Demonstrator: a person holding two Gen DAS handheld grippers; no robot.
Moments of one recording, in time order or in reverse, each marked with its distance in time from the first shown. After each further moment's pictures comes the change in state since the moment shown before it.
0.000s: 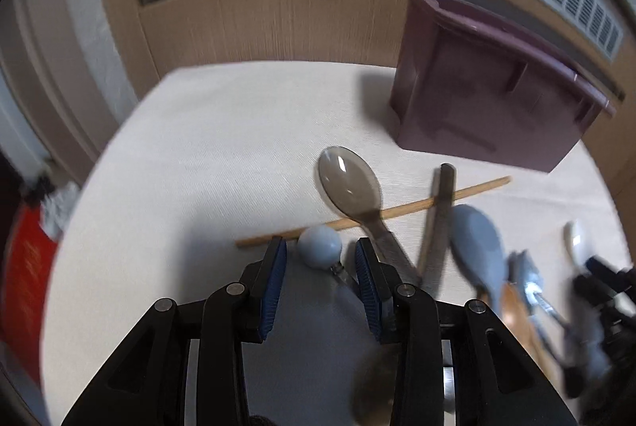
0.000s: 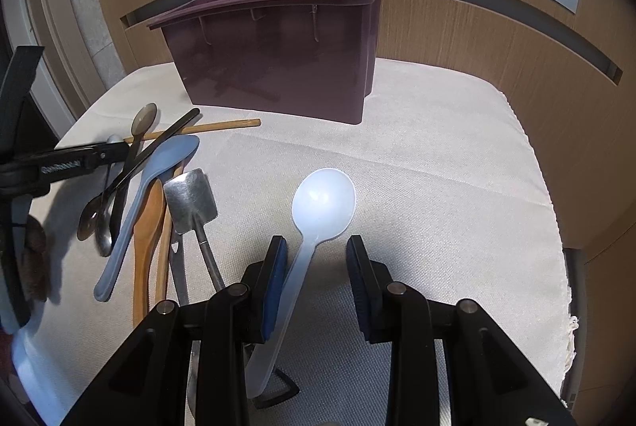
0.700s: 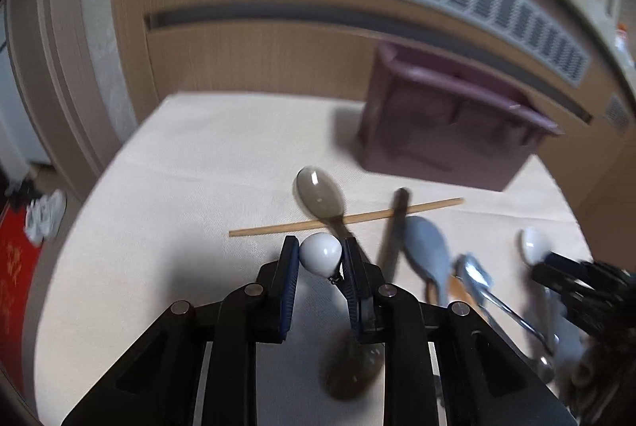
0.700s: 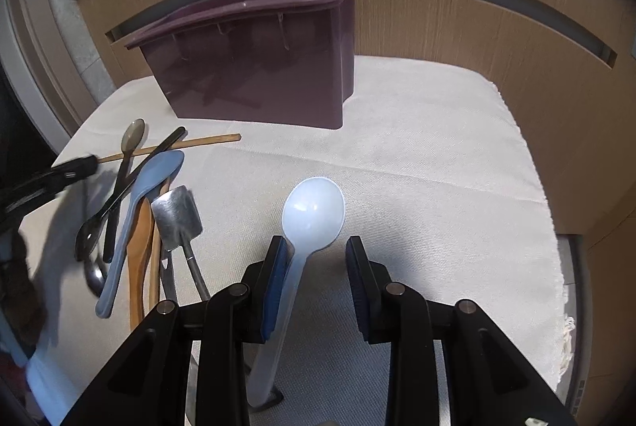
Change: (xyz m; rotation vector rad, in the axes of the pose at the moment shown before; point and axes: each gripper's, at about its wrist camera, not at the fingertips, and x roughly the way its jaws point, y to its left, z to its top) left arm -0.047 0.001 -0.017 -0.038 -0.136 -0.116; right arm 0.005 -0.010 0.007 0.072 0.022 0.008
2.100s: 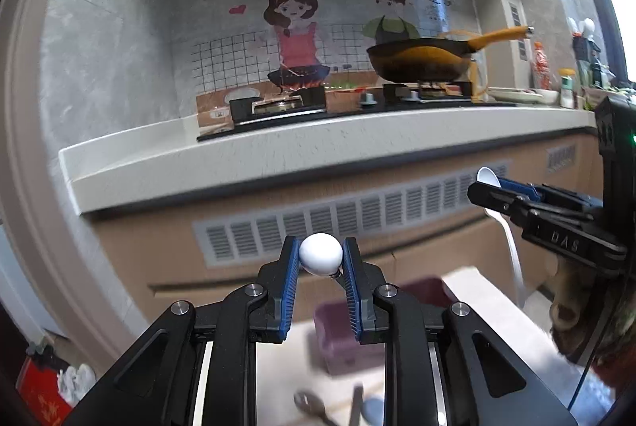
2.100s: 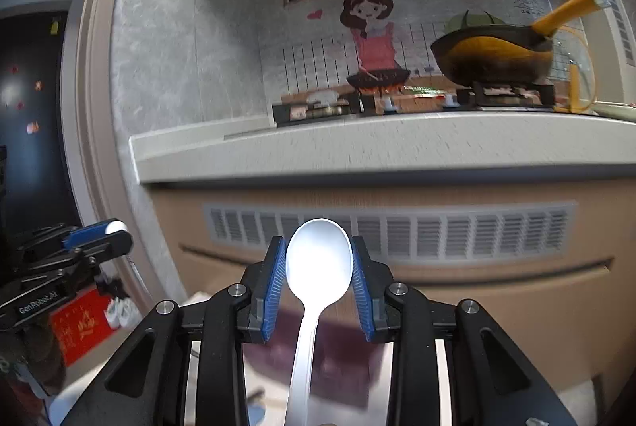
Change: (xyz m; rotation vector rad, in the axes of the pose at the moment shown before) left arm -0.136 -0.077 0.152 0.297 -0.474 -0.033; right arm -0.154 0.013 0.154 -0.060 -0.682 0.159
